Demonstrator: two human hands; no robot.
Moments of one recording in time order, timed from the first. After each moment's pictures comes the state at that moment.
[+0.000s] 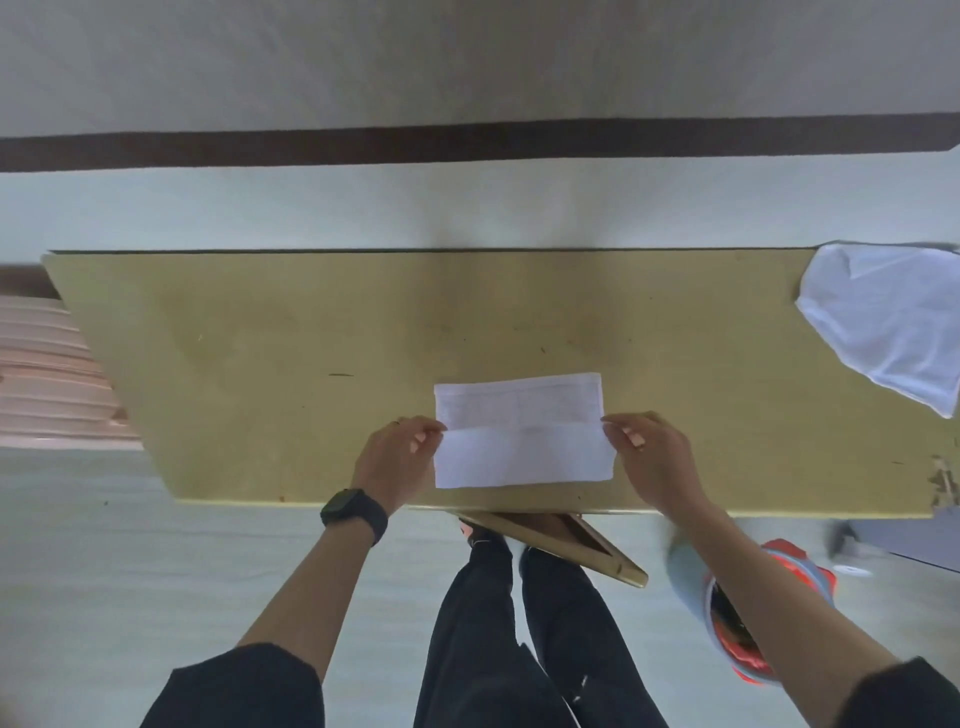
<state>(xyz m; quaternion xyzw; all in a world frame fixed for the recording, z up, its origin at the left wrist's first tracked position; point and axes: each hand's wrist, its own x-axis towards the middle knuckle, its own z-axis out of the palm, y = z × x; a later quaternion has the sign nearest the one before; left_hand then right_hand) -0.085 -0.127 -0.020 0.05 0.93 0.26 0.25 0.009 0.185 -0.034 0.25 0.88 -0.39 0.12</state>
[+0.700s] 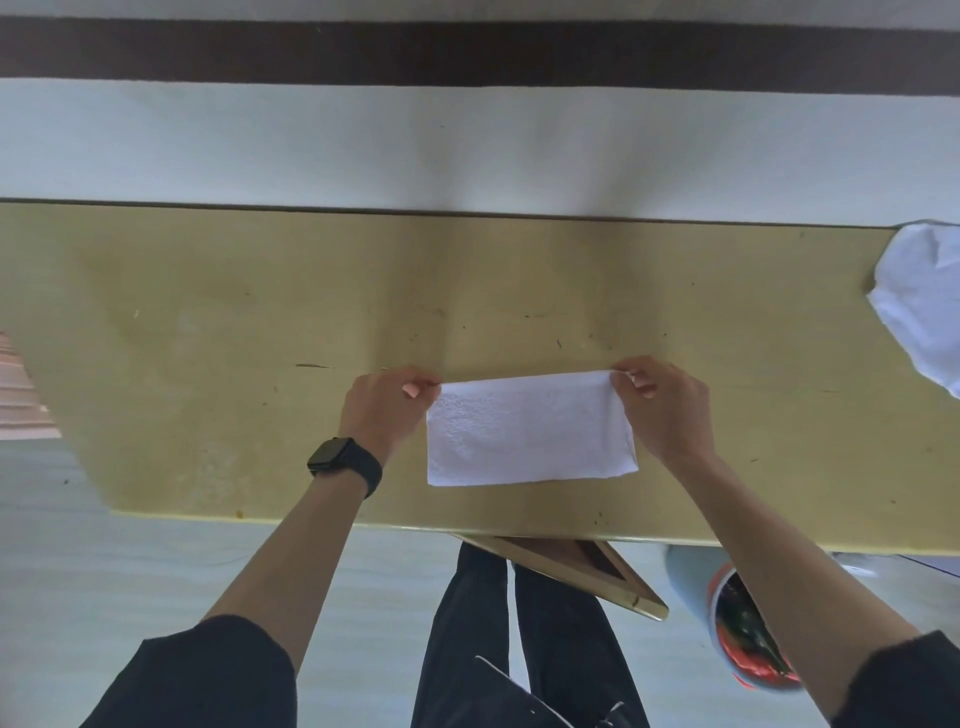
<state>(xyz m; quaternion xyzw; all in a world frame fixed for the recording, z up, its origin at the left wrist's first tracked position) -0.156 -0.111 -0.077 -0.02 0.93 0.26 0.26 -0.069 0.192 -0.083 0.27 0.90 -0.33 0.06</state>
